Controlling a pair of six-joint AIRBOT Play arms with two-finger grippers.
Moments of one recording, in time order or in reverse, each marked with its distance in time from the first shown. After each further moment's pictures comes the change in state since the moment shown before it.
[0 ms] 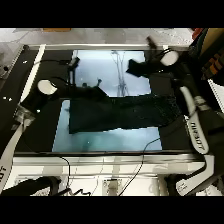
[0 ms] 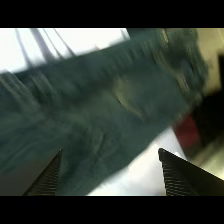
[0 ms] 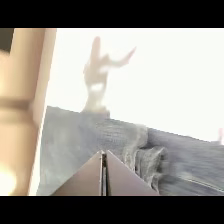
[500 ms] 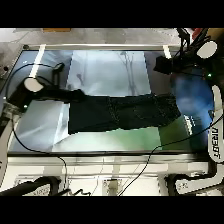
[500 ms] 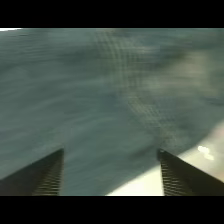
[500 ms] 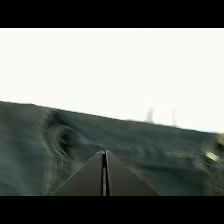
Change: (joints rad) left arm 0.271 -0.011 -0.012 0.242 -0.149 -0.064; right arm -0.167 0.137 -0.015 -0.205 0.225 -0.130
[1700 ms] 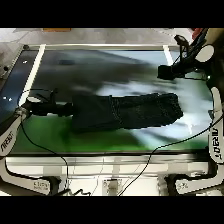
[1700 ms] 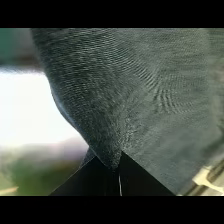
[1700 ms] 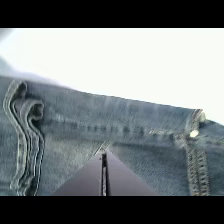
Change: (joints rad) left arm 0.216 -0.311 -0.138 -0.385 -0.051 0.342; right arm 0.006 0.007 -0.086 -0.058 0.023 -0.058
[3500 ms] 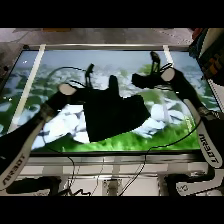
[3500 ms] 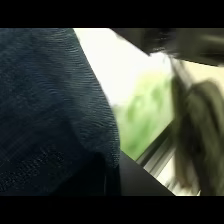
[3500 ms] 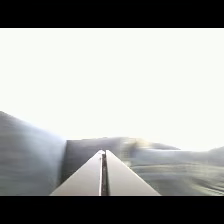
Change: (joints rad) left arm -0.639 0.149 0.175 -0.229 0.371 -0.271; right arm 0.159 0.005 -0.278 0.148 -0.451 0.163
